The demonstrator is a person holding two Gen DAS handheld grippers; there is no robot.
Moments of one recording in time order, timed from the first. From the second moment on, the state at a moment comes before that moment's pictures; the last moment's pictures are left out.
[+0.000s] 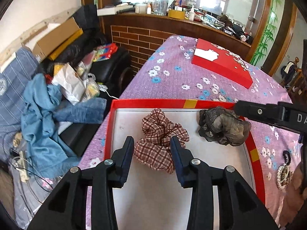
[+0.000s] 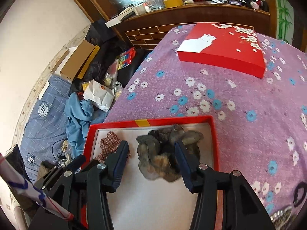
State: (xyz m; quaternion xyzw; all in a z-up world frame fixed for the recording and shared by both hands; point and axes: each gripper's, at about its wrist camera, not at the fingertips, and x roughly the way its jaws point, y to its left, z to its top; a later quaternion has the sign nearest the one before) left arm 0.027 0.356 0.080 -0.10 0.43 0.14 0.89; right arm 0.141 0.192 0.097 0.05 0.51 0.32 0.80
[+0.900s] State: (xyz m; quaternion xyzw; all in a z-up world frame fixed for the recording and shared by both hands) left arm -0.020 0.216 0.102 -0.01 0.43 0.03 0.90; right arm 0.013 -0.064 0.081 0.18 0.54 0.14 0.81
